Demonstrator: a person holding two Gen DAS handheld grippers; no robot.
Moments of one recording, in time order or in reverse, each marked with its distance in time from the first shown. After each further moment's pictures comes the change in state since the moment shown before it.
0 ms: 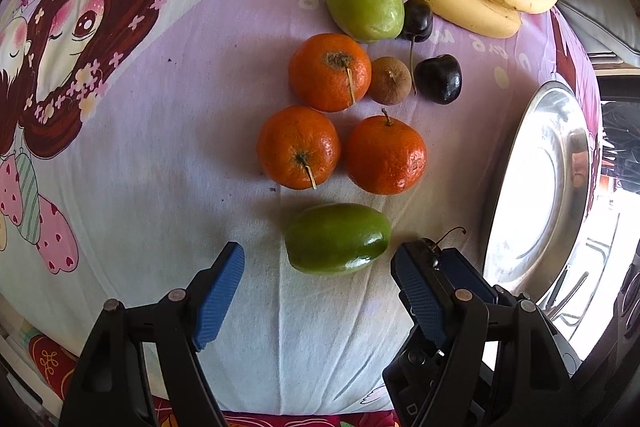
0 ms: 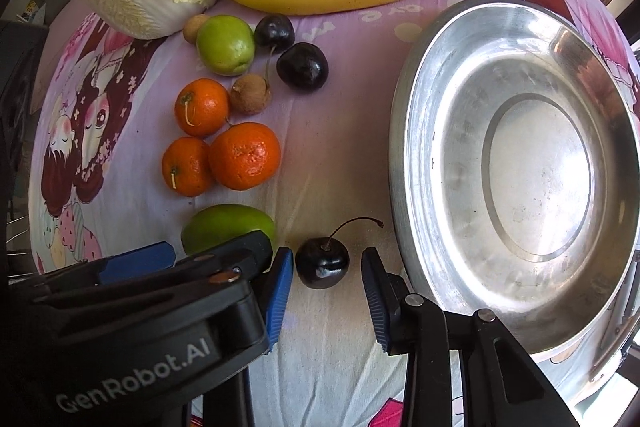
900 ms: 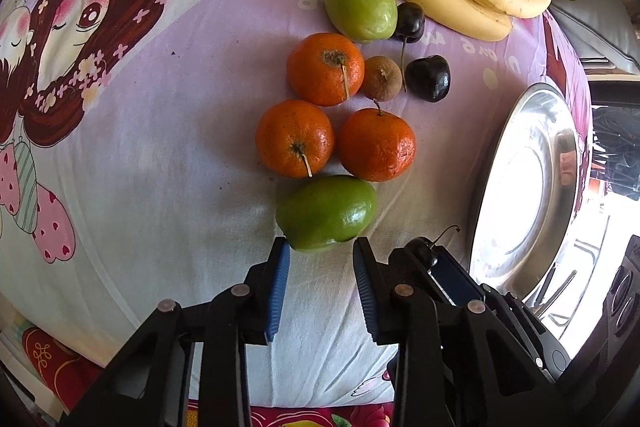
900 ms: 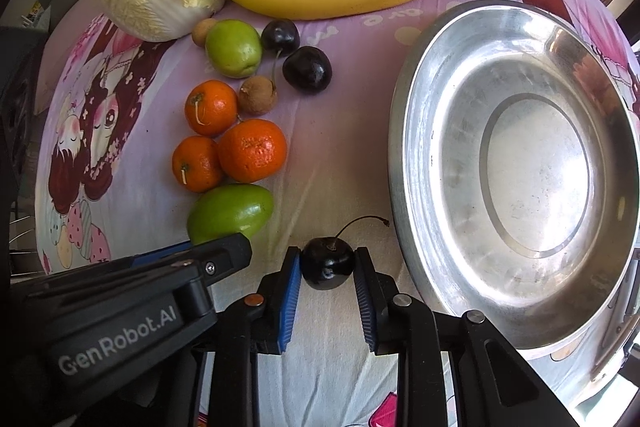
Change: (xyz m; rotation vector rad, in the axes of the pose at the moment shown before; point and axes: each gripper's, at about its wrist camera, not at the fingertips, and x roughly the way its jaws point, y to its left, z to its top) left arm -0.010 0.002 -0.026 -0.026 0.015 -0.048; right arm -0.012 -0.005 -0.010 -0.009 -0.014 0.015
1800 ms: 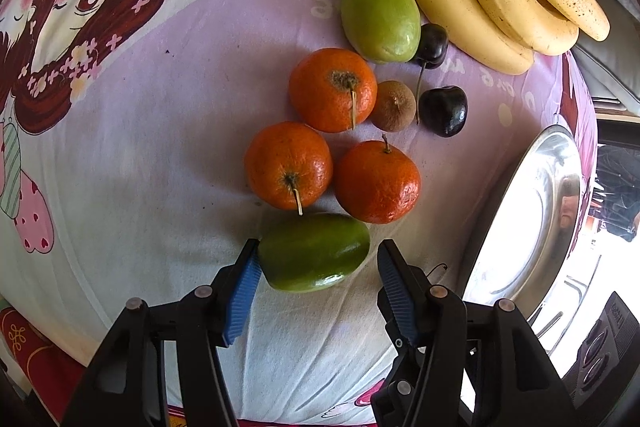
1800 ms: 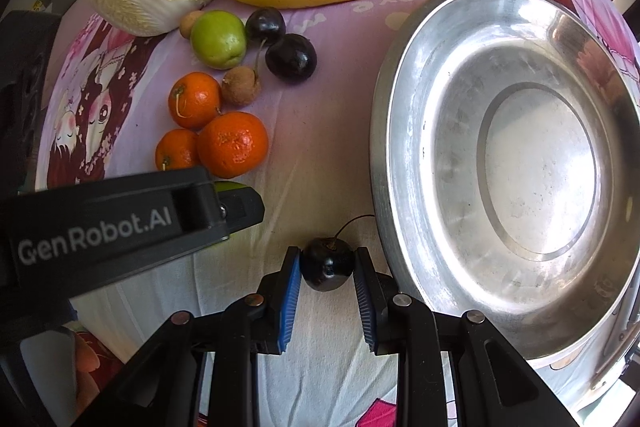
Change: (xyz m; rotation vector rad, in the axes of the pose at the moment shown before) left arm 0.043 -0.019 0.022 -0.102 -0.021 -0.012; right arm 0.014 -0.020 0.000 -0.001 0.021 0.021
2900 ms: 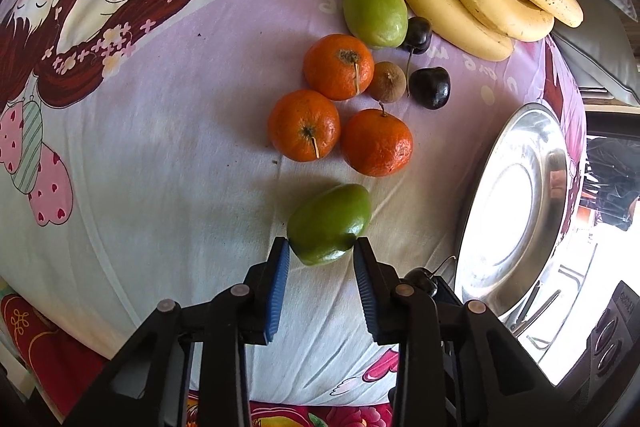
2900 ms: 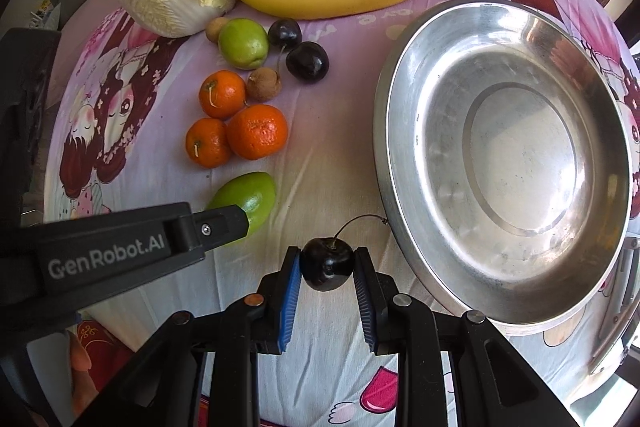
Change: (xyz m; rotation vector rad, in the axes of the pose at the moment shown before) left arm -0.029 0.025 -0.057 0.022 -0.011 -0.015; right arm -0.026 0.011 -0.018 -0.012 -0.035 -0.002
